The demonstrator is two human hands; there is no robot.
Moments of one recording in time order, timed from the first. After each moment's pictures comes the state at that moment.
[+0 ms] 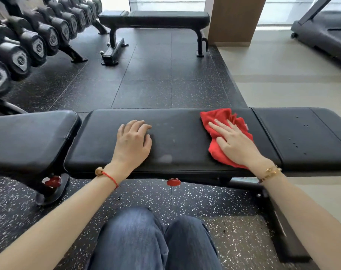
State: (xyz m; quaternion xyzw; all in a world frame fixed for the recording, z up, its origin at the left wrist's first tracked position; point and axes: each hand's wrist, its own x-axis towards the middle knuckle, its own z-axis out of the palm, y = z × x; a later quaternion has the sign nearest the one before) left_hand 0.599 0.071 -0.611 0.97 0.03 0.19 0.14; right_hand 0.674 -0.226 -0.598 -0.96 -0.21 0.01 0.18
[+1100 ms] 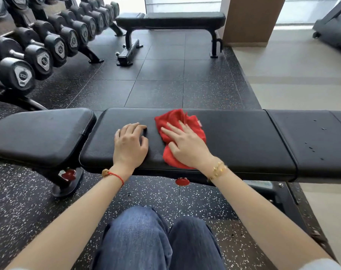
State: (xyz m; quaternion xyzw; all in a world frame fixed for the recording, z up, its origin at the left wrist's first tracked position) left_hand 0.588 0.097 -0.629 0.95 0.12 0.23 0.15; right_hand 0.644 -0.086 -0.602 -0.92 -0.35 0.00 0.17
